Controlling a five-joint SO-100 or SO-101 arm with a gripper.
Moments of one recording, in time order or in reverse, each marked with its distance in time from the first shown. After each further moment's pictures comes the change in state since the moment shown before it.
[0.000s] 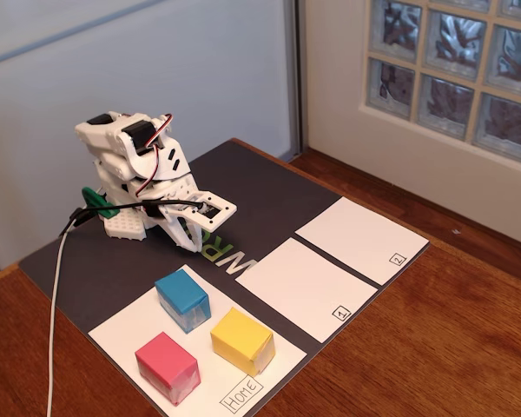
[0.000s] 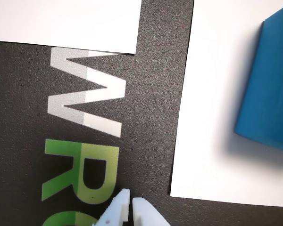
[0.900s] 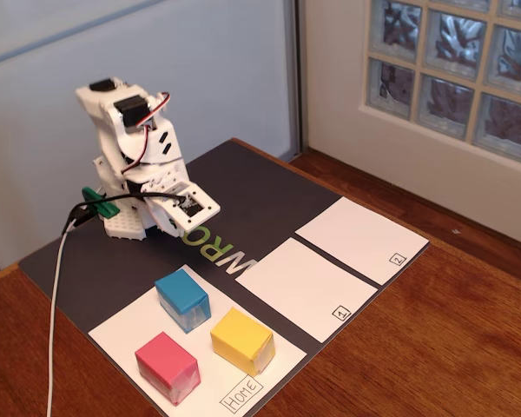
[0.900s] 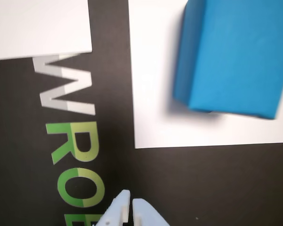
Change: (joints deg) arm 10.1 -38.3 -31.8 -3.3 0.3
